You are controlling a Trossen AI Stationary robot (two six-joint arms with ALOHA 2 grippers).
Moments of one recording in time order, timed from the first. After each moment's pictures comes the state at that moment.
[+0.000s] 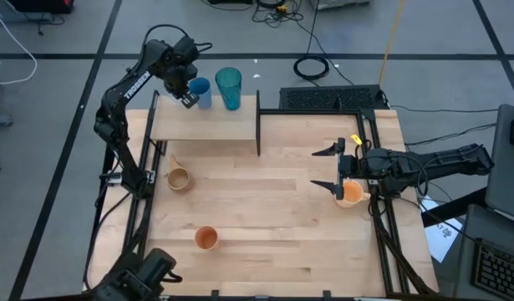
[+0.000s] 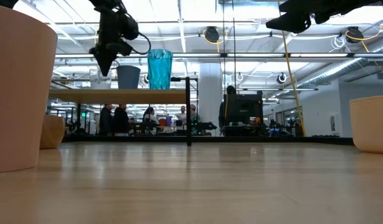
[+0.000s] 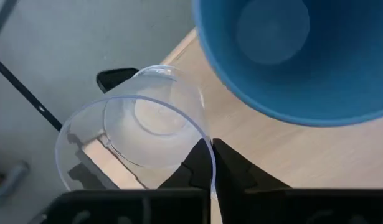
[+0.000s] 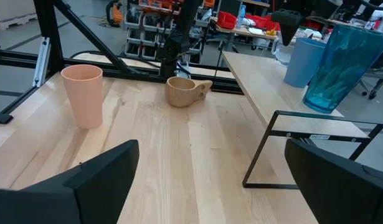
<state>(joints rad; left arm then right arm) 0.98 1.77 1.91 -1.57 -0.16 0.17 0.12 0.67 0.55 -0.10 0.23 -0.10</state>
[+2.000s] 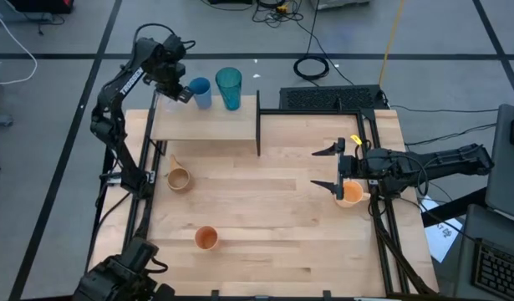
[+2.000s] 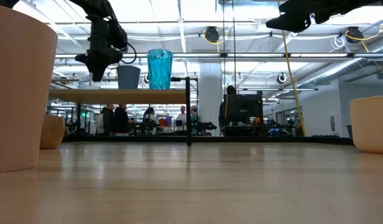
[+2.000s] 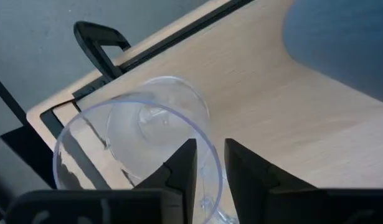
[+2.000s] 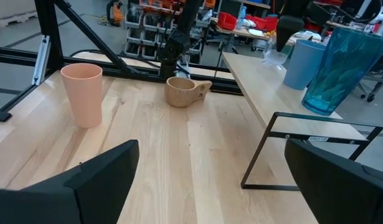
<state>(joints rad) 1.12 1.76 1.84 -1.57 -0.03 0.02 0.12 0.67 0.55 -0.10 0.23 -0.12</state>
